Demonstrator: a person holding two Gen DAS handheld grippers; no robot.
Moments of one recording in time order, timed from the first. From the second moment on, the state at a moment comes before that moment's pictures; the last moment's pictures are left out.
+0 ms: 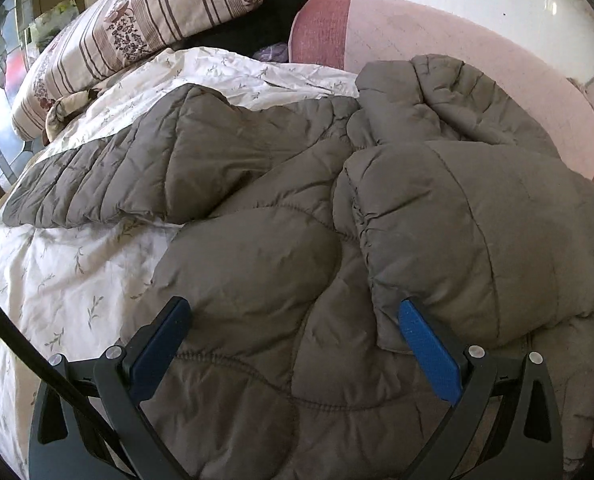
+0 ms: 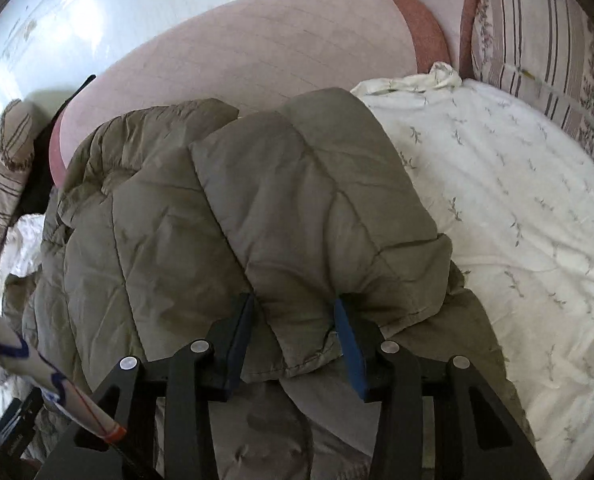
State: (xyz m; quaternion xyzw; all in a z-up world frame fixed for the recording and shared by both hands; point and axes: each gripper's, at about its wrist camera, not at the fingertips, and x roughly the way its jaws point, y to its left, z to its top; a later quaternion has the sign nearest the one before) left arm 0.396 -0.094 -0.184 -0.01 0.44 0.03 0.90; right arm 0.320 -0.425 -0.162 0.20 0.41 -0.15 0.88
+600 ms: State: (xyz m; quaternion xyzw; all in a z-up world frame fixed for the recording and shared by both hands) left arm 0.395 -0.103 -0.177 0.01 0.42 0.02 0.91; right arm 0.209 -0.316 -0.099 0.18 0.38 -0.02 0.91
